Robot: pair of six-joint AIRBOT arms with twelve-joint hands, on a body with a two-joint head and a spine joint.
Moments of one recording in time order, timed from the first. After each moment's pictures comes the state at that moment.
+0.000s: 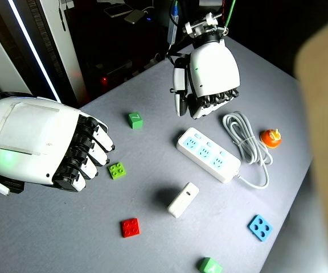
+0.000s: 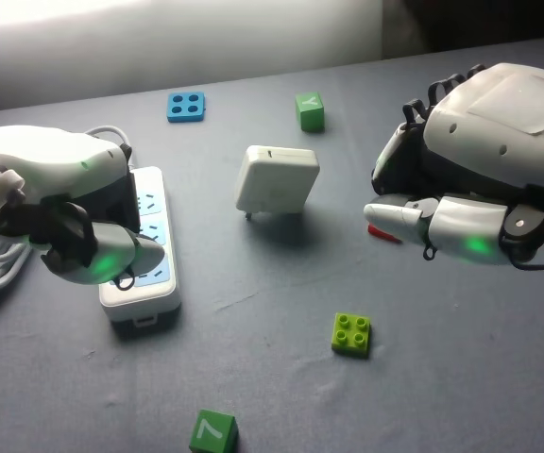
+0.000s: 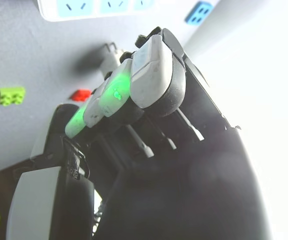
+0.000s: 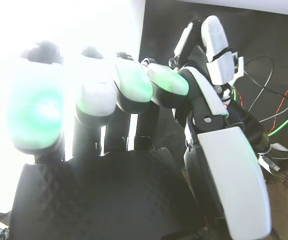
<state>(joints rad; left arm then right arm) 0.27 -0.76 0.76 -1.77 -0.42 2.62 -0.38 -0.87 0.78 0.21 0.44 -1.18</state>
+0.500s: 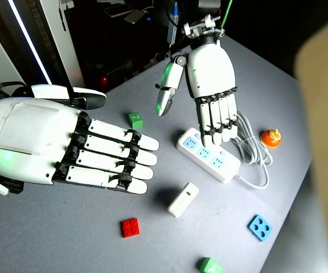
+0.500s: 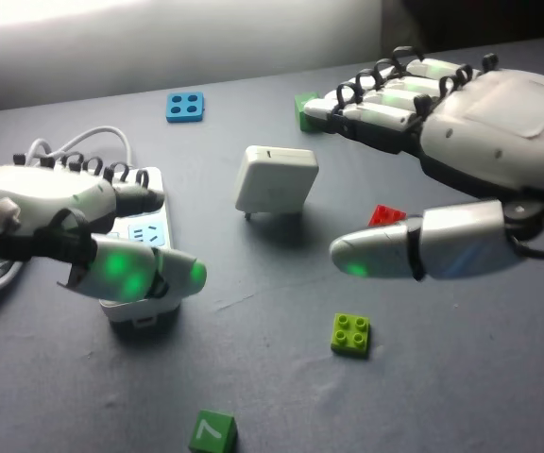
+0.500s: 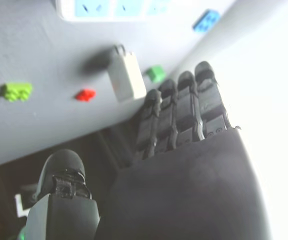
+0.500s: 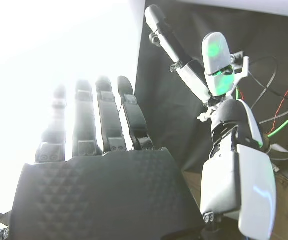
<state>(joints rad) 0.32 -0.75 0.74 -1.90 -0.46 2.67 -0.35 -0.89 0.81 0.21 0.38 -1.17</state>
